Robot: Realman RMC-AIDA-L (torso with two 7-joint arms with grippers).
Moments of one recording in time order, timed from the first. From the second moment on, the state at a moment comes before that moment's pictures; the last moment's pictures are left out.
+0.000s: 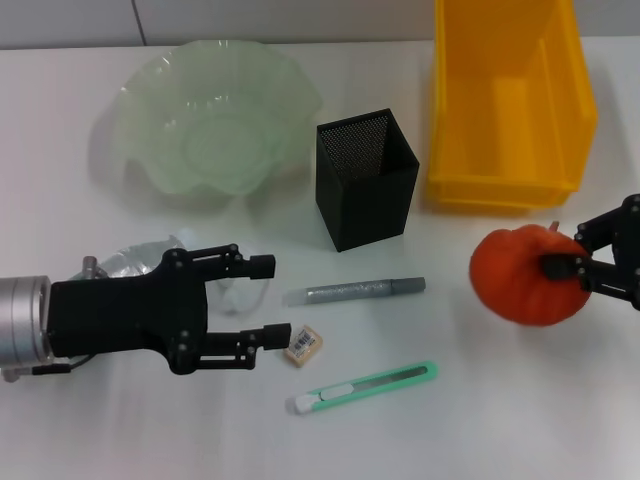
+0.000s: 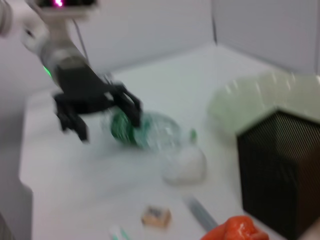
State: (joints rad) left arm -0.46 -2.05 0.73 0.50 1.97 1.79 -1.09; right arm 0.48 2.02 -0.57 -0.94 -2.22 -1.89 1.39
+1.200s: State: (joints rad) left arm -0.53 -2.07 0.71 0.40 1.93 1.76 -1.08; right arm 0.48 2.08 -0.57 -0.50 -2.00 -1.90 0.98
